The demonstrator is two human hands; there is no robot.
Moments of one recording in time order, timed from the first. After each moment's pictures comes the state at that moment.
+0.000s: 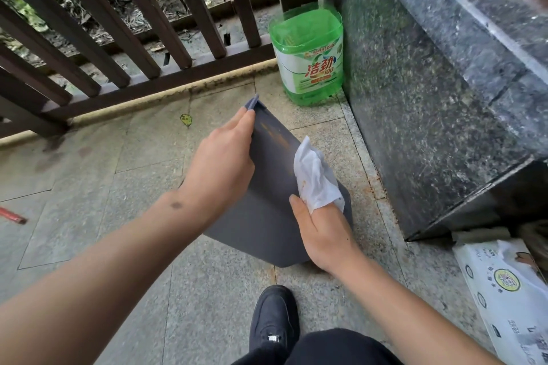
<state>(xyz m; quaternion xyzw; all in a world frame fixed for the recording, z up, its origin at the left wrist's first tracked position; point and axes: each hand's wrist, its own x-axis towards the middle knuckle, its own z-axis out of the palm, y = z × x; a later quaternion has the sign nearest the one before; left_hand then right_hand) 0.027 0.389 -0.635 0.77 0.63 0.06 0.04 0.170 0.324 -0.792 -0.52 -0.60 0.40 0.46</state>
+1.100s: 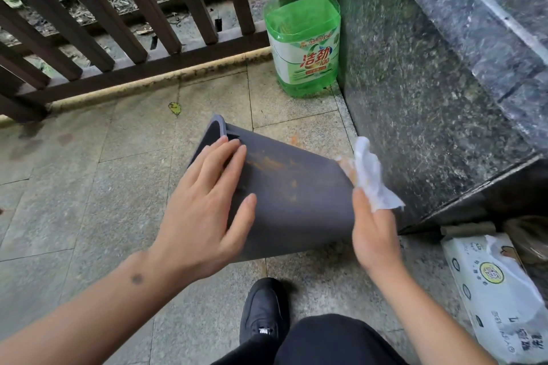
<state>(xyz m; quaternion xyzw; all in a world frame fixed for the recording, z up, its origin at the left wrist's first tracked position) -0.009 0.323 -0.665 0.84 0.53 0.11 0.02 0.227 0.307 -0.803 -0.58 -0.47 0.40 0.53</state>
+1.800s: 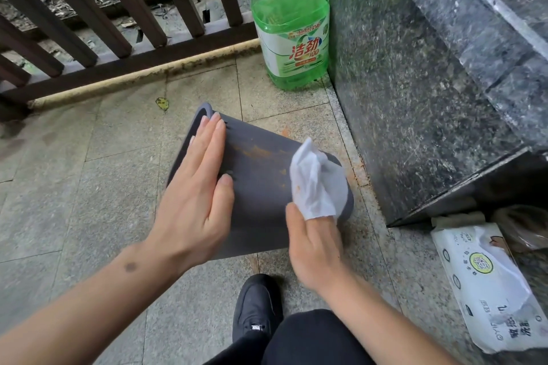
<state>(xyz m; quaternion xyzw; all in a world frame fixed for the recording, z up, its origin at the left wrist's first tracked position) 0.005 0.335 -0.671 0.80 0.55 0.20 0.13 0.170 0.290 -0.773 -0.59 -0.55 0.40 0.43</state>
